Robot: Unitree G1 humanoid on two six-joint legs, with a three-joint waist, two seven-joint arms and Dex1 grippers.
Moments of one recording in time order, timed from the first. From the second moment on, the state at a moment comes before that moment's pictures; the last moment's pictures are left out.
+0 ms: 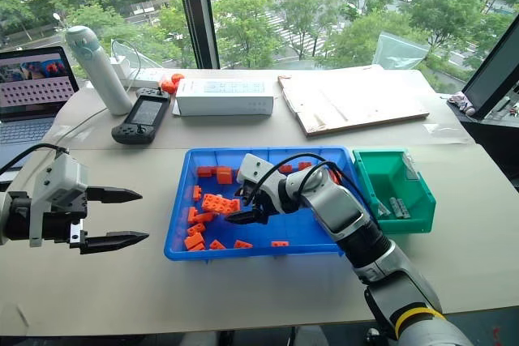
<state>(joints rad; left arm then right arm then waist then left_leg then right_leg) 0.00 1.15 0.45 -0.50 -0.69 0.78 -1.15 -0.77 -0.39 0.49 0.00 0.18 0.68 0.96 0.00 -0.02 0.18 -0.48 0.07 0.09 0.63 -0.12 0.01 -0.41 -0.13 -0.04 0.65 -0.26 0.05</state>
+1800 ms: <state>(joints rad) -0.14 1.16 0.27 -0.43 -0.69 0.74 -1.15 -0.77 -0.31 0.44 0.12 0.13 0.59 0.98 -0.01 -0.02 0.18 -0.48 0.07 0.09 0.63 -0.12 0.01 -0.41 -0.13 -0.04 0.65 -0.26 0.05</state>
